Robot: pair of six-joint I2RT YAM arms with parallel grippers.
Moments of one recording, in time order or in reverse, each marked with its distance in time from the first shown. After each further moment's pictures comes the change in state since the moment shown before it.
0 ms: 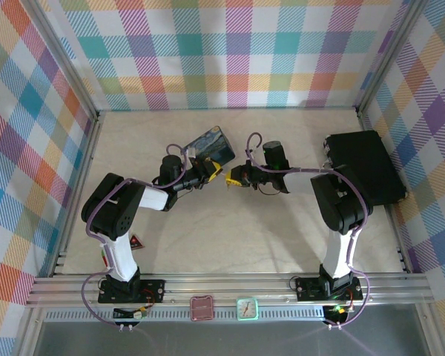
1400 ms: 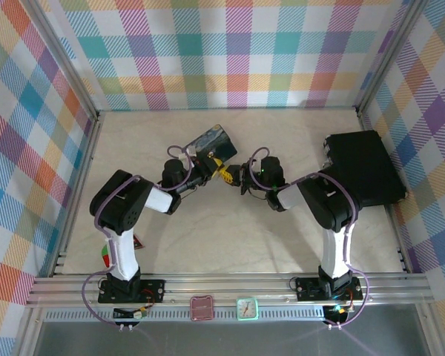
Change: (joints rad) left arm -0.032 0.093 -0.010 0.262 -0.114 -0.005; right arm 0.117 0.062 -0.183 0.684 0.309 0.892
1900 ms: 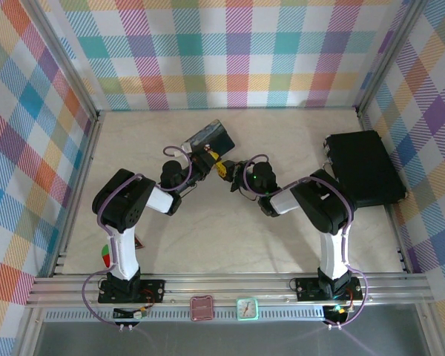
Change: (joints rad) left arm 0.000 0.020 0.000 0.120 -0.100 0.000; right arm 0.093 0.002 0.000 0.089 0.307 0.188
